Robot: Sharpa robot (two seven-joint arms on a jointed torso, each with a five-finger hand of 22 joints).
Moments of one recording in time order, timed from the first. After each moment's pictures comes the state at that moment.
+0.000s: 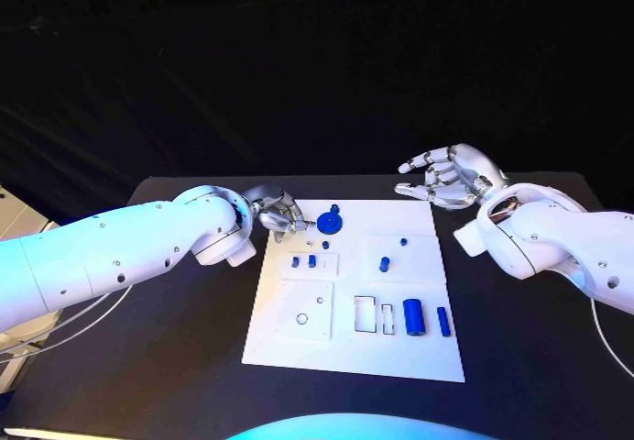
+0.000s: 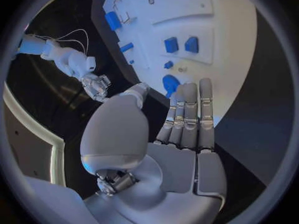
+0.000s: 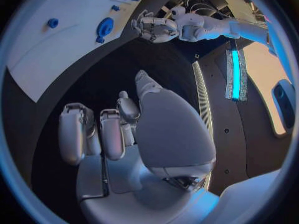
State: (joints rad) left arm 1.24 -0.77 -0.06 1.43 -0.92 -0.19 -0.20; left_hand 1.30 -0.19 0.24 0.29 0.32 0.61 0.18 0.45 0.61 0.80 0.12 0.68 0.47 1.04 0.06 0.88 0.72 0.17 0.87 0.16 0.79 0.63; right arm 1.30 -0.89 -0.10 1.56 -0.78 -0.54 0.09; right_hand 1.44 -0.16 0.18 0.28 0.06 0.87 0.16 0.22 0.32 1.25 0.08 1.14 1.19 1.47 0.00 1.44 1.31 0.04 1.47 0.11 1.34 1.31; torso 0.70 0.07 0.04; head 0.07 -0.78
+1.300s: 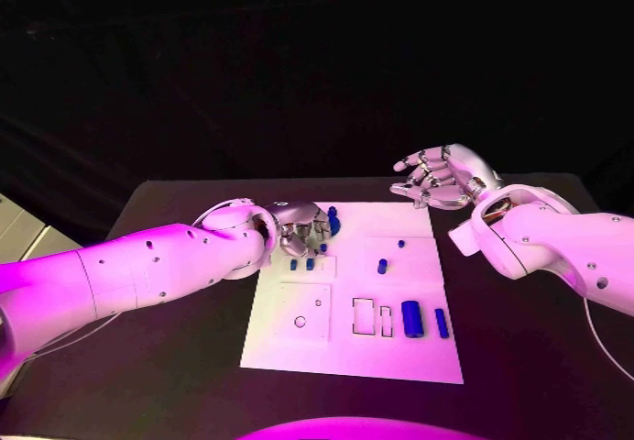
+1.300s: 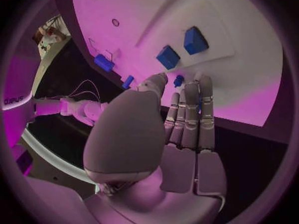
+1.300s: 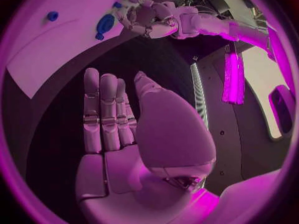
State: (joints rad) left arm 1.19 -0.63 -0.07 1.30 -1.40 -0.16 0.01; left_hand 1.56 -0.22 0.27 0.28 0.32 0.68 0.18 0.49 0.33 0.75 0.14 0.61 0.22 1.04 0.06 1.06 0.67 0.17 0.91 0.17 0.83 0.69; right arm 1.30 -0.87 -0.11 1.55 -0.81 -0.56 0.12; right_hand 1.44 -0.17 0.23 0.29 0.06 0.83 0.17 0.25 0.32 1.04 0.09 0.52 0.59 1.29 0.01 0.64 0.80 0.17 1.17 0.11 0.33 0.95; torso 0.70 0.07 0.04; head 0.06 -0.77
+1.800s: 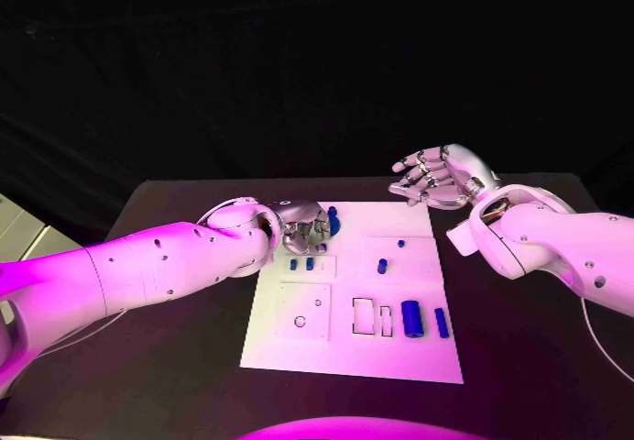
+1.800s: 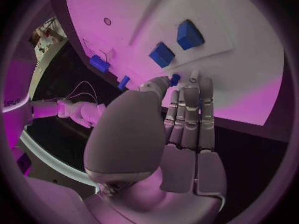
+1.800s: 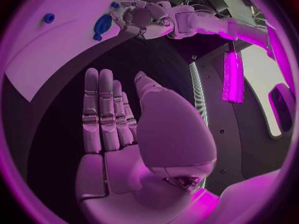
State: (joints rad) left arm 1.19 -0.60 -0.07 1.27 -1.41 -0.16 0.00; left_hand 1.56 -0.21 0.37 0.28 0.32 0.76 0.16 0.48 0.28 0.81 0.13 0.62 0.18 1.09 0.06 1.17 0.68 0.17 0.90 0.16 0.92 0.76; right arm 1.30 -0.86 -0.11 1.54 -0.79 -0.55 0.13; right_hand 1.43 -0.17 0.24 0.28 0.06 0.83 0.19 0.26 0.31 1.04 0.11 0.33 0.34 1.27 0.04 0.34 0.74 0.17 1.18 0.14 0.16 0.76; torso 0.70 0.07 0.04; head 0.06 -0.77
